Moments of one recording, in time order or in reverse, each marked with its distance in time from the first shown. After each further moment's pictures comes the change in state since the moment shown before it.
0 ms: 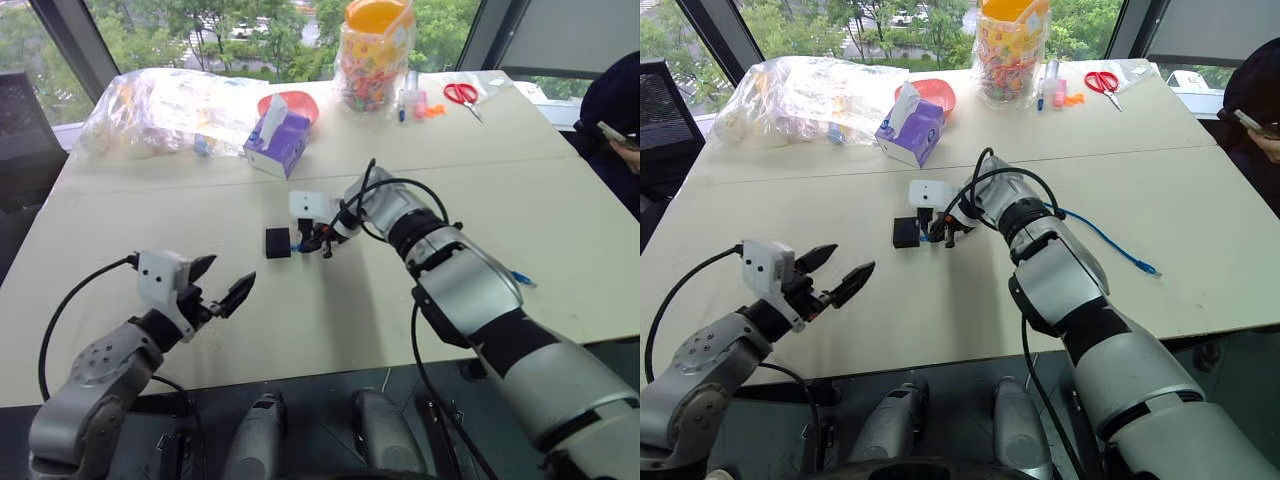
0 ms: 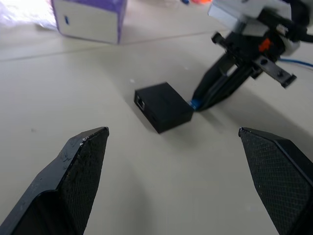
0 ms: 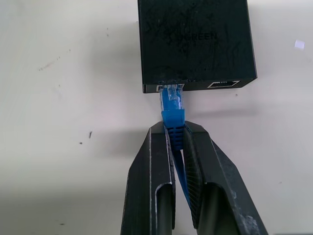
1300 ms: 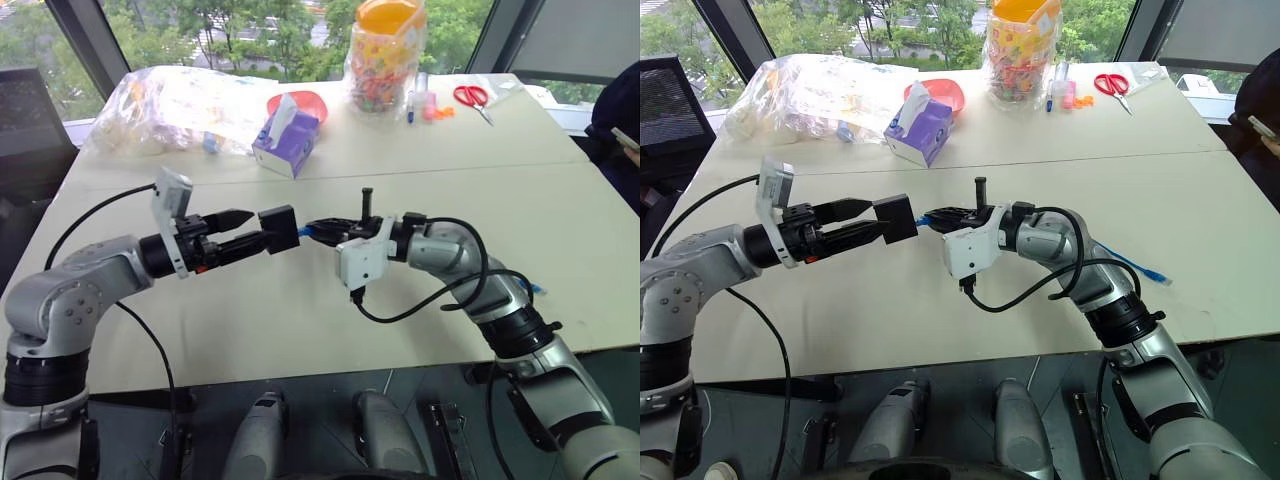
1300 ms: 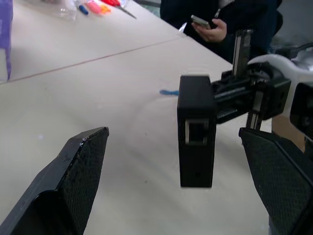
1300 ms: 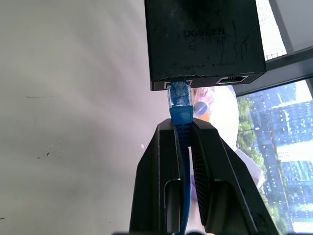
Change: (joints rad) left arm -0.543 0.185 -0.021 0.352 -0.310 0.280 -0.298; right arm 0.701 -0.402 -0.071 -1.311 -0.036 -0.318 -0.413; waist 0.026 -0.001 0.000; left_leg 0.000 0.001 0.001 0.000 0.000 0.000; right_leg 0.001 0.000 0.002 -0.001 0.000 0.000
